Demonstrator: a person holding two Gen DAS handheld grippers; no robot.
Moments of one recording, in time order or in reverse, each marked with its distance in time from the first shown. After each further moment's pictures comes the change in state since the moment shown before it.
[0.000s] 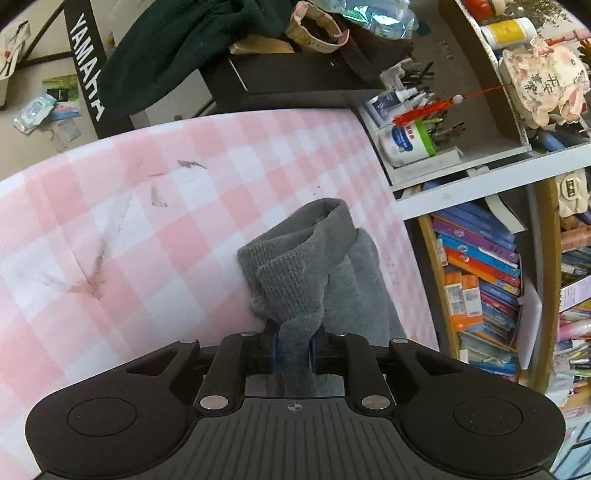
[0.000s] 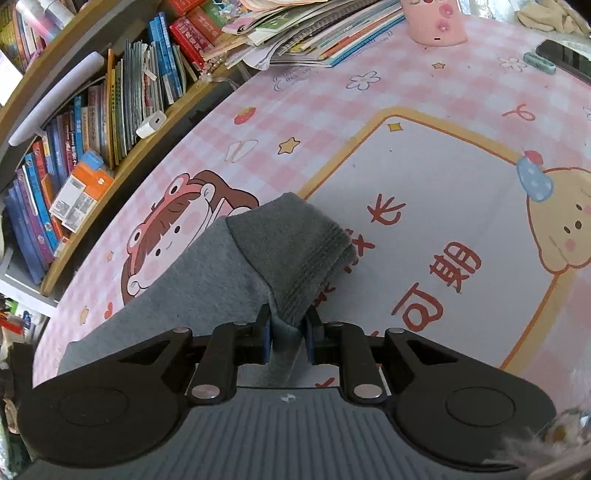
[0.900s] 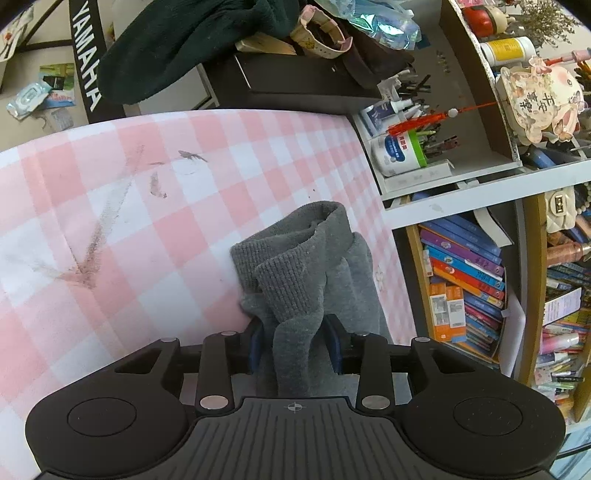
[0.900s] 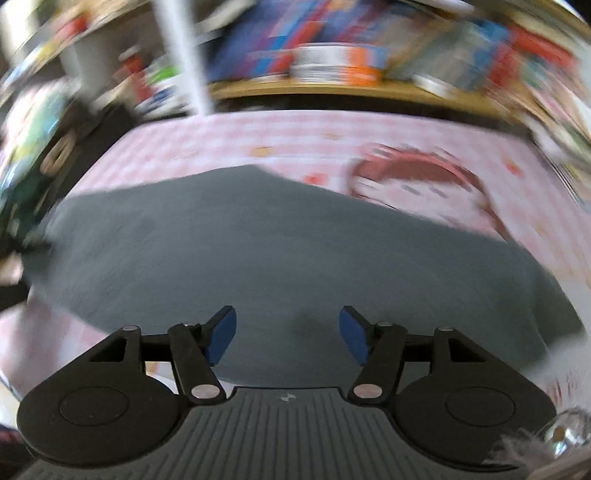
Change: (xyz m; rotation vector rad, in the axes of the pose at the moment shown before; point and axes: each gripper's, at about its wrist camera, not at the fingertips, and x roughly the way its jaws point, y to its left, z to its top) left arm 0.004 0.011 -0.002 -0.046 -0.022 -0.078; right arm -0.023 0.191 -0.117 -0.933 0.130 0.199
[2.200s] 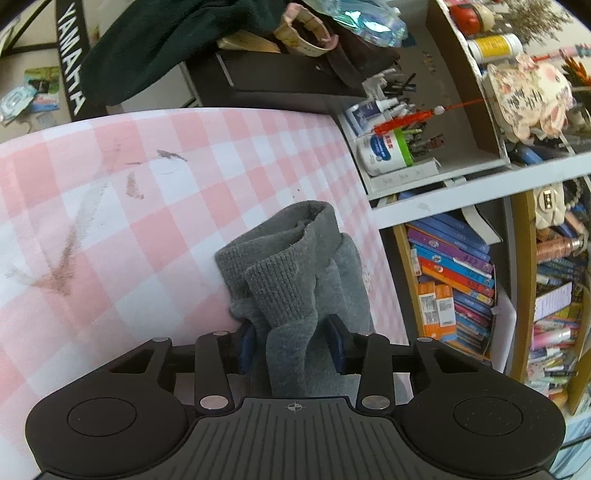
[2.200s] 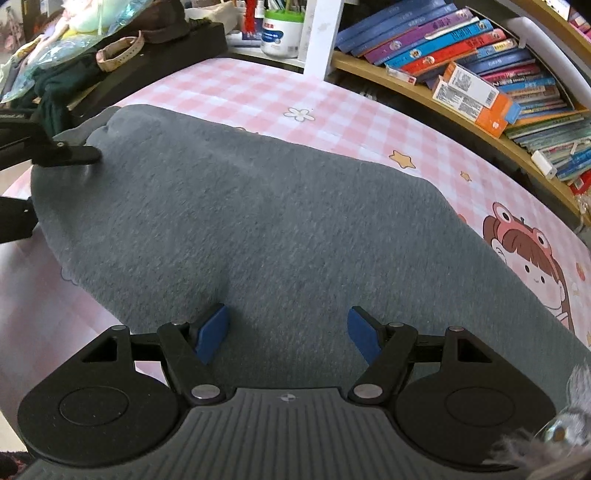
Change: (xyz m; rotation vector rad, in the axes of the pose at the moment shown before) left arm 0.009 -0.004 -0.001 0.032 -0.006 -0.036; right arm 0.074 0.127 0.017 -0.281 0.067 -0.065
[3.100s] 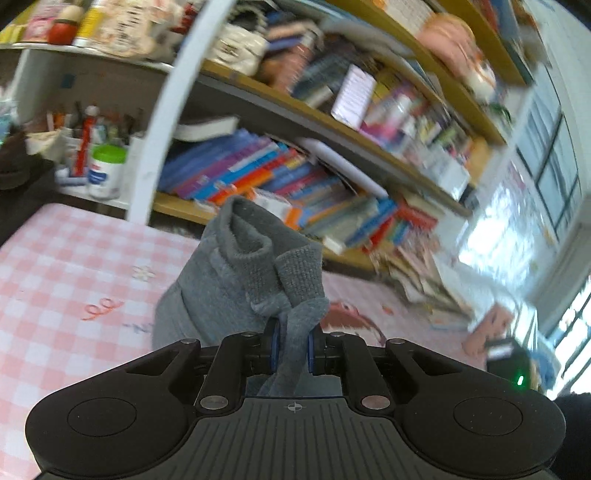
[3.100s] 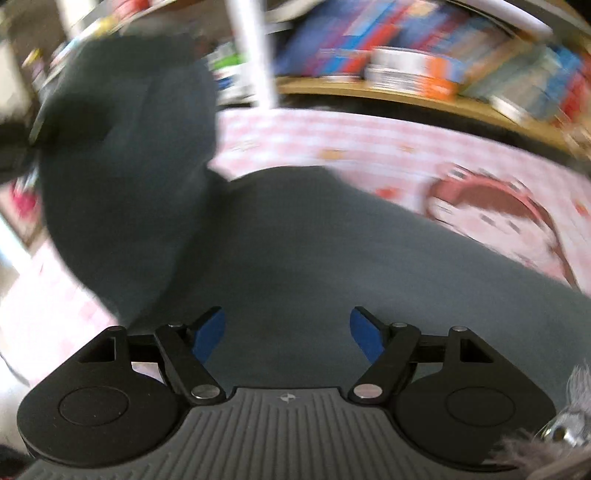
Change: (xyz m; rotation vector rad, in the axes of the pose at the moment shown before) left arm -0.010 -0.202 -0.151 0.959 0.075 -0.214; right arm -0.040 -0.133 -0.056 0.266 -0.108 0.188
